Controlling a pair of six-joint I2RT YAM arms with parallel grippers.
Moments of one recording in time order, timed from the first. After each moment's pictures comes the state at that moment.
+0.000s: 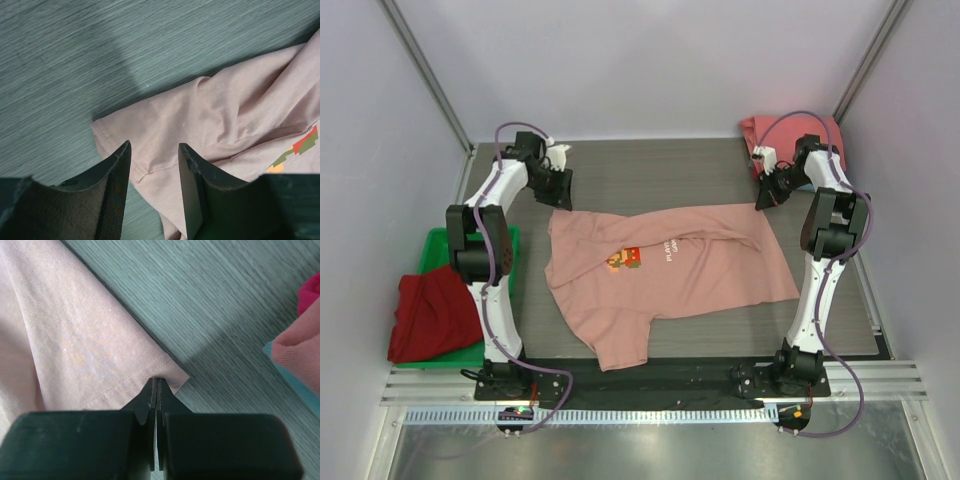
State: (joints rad) left arm -0.04 2.10 1.74 -0.78 0.40 0.24; right arm -0.20 2.39 2.04 -1.03 -0.63 -0.88
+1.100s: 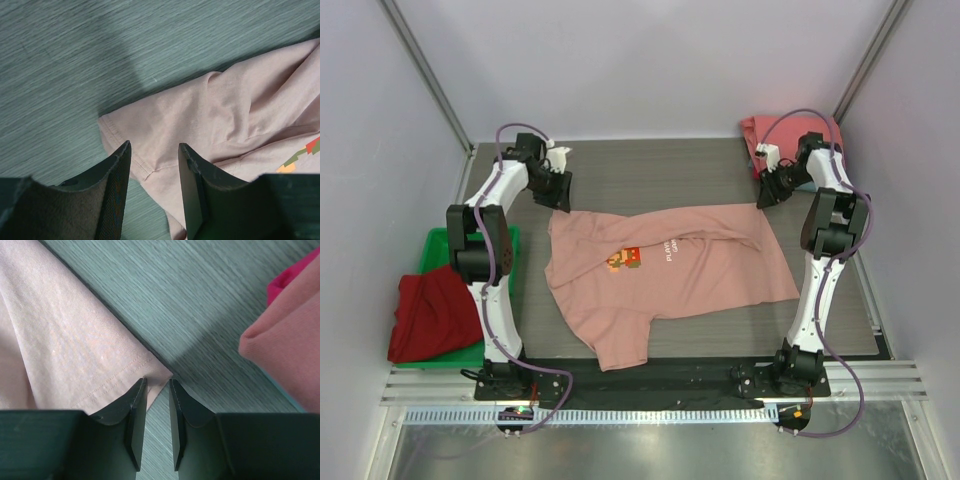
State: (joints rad) left arm -0.05 2.10 1.73 -0.78 0.37 0.25; right arm -0.21 2.42 2.11 -1.06 -0.62 -0.86
